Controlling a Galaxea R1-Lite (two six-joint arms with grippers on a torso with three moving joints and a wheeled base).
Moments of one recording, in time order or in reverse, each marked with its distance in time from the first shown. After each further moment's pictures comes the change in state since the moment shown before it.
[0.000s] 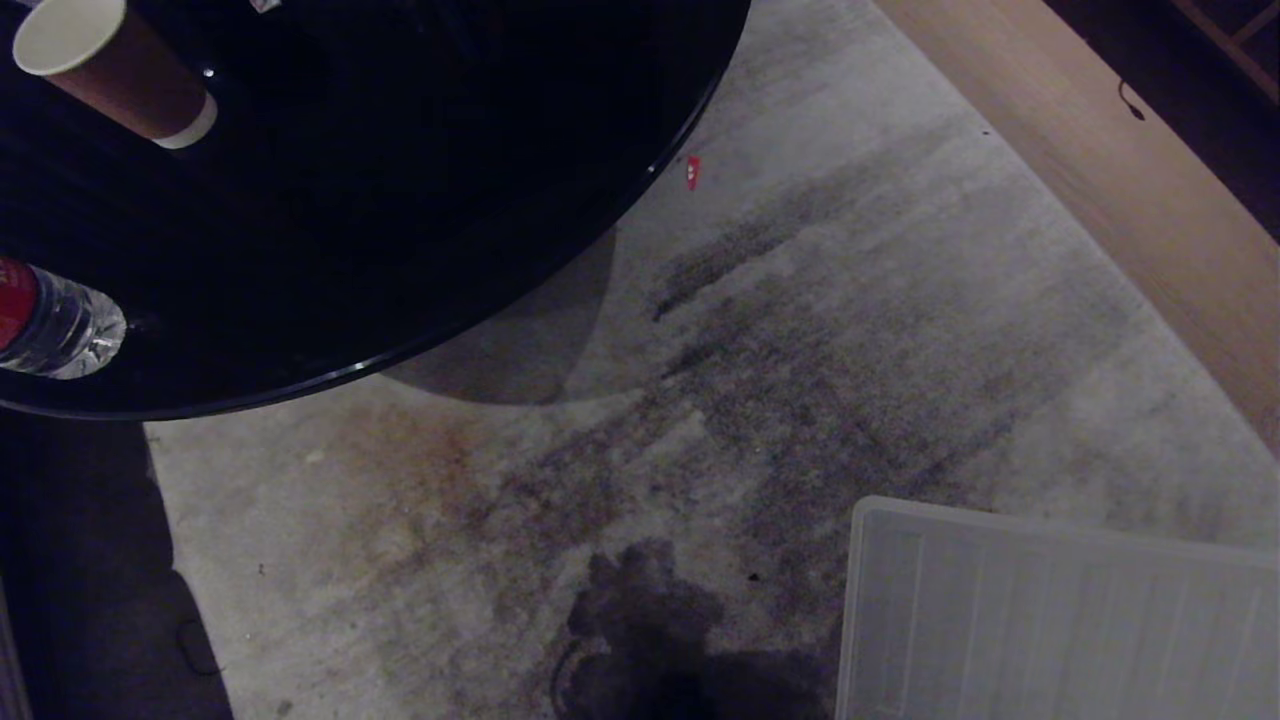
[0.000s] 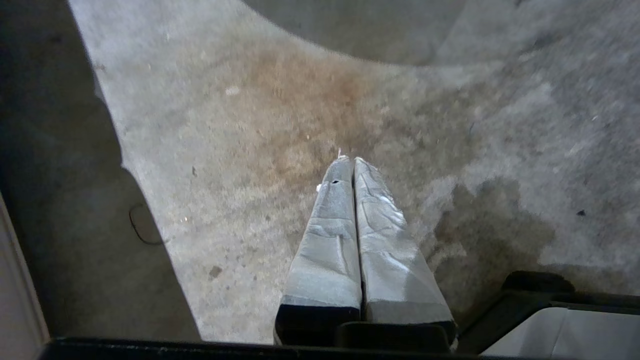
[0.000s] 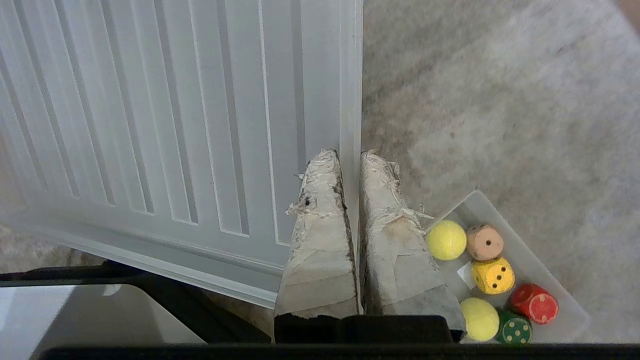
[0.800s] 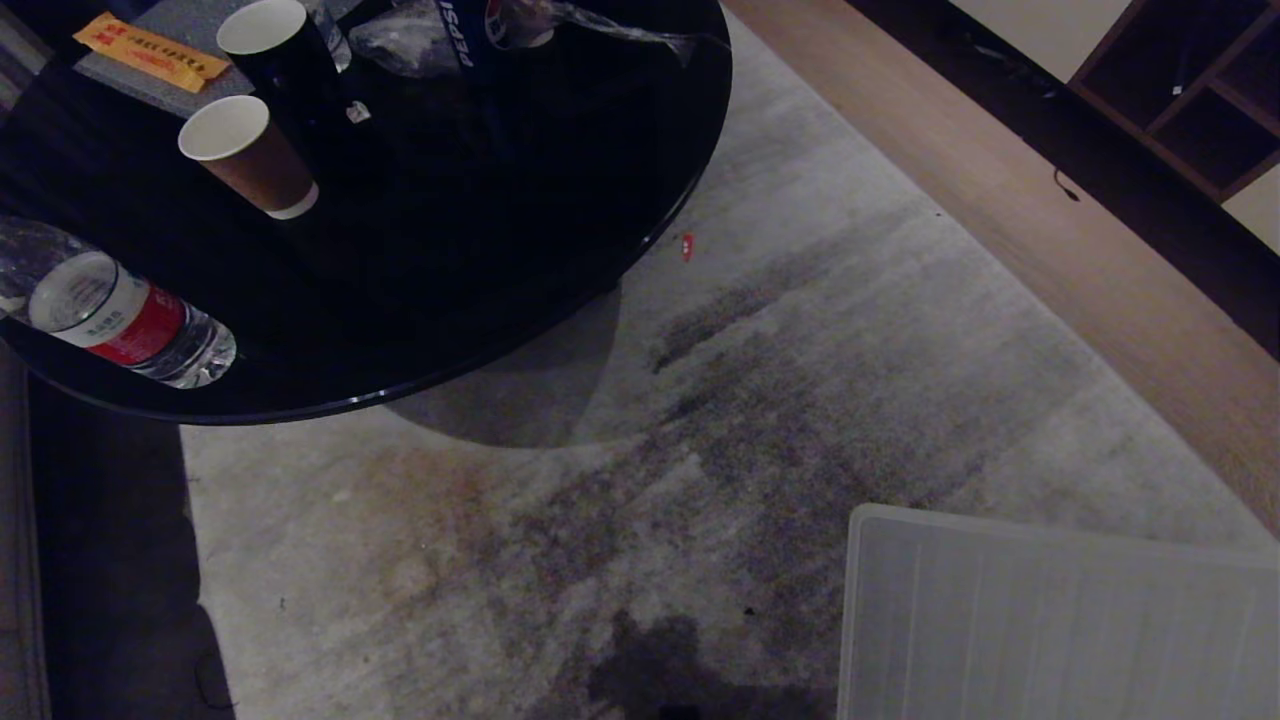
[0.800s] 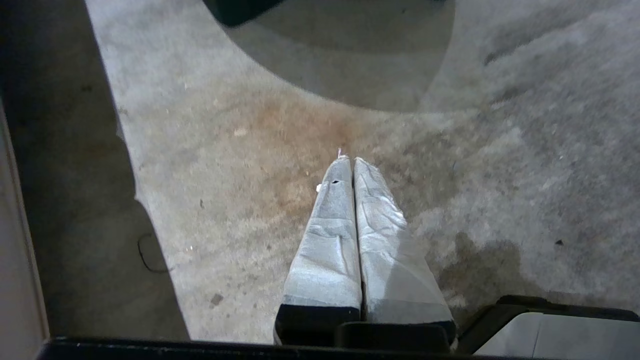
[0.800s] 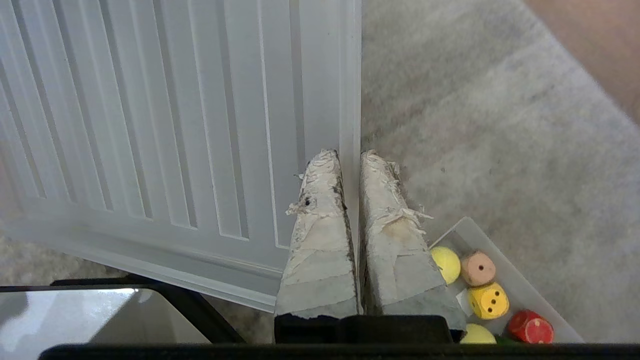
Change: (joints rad) left arm 0.000 0.000 0.000 -0.001 0.000 -0.001; right arm 0.000 0.000 0.000 0.000 0.000 0.000
